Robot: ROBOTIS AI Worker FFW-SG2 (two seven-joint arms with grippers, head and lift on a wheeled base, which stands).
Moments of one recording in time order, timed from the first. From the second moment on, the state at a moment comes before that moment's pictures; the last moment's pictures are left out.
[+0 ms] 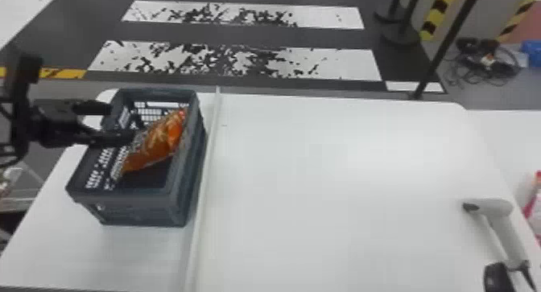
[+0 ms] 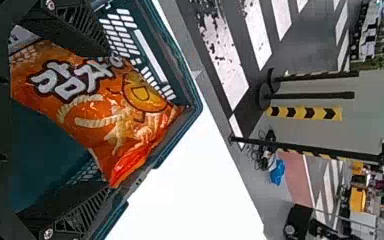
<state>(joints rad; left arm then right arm) -0.12 0.68 0.03 -1.67 0.18 0.69 -0.97 0.87 0.00 -0.38 -1.72 -0.51 -0.64 0.62</state>
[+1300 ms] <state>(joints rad) -0.42 0.78 -0.49 -1.46 0.08 0.63 -1.00 0.89 0.00 -0.42 -1.79 -0.53 -0.57 0.63</state>
